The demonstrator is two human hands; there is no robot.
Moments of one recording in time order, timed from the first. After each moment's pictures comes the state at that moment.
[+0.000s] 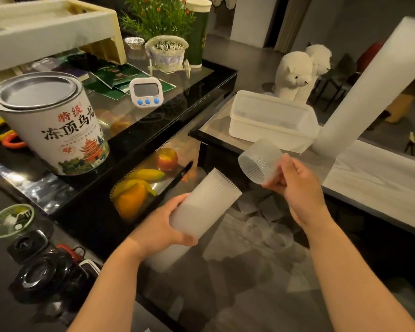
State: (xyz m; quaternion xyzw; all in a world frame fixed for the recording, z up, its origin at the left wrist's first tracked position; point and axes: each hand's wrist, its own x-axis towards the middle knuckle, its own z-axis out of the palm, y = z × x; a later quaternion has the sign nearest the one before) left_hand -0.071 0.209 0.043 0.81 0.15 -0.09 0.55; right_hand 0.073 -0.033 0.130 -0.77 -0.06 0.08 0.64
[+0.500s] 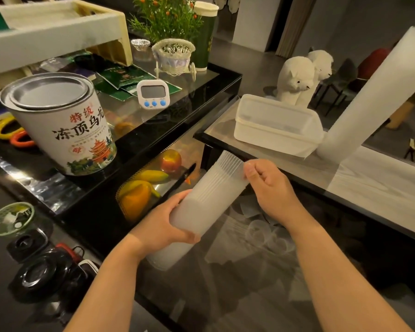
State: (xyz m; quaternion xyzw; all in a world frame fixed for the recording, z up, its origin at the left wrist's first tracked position) left_hand -0.071 0.215 0.054 0.80 0.12 -0.06 0.58; right_hand 0.057 0.003 0.137 -0.87 -0.27 0.05 0.42
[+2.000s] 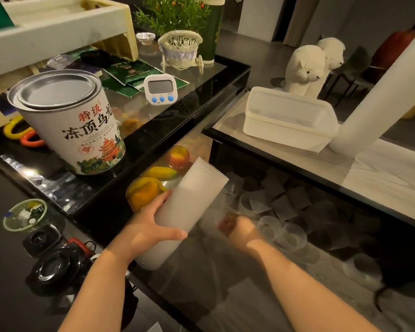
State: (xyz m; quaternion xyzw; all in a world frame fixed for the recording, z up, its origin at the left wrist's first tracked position) left_hand -0.095 0.253 0.041 0.77 0.18 -0.06 0.61; right_hand 0.038 0.037 -0.005 -0.91 -0.17 0.28 0.25
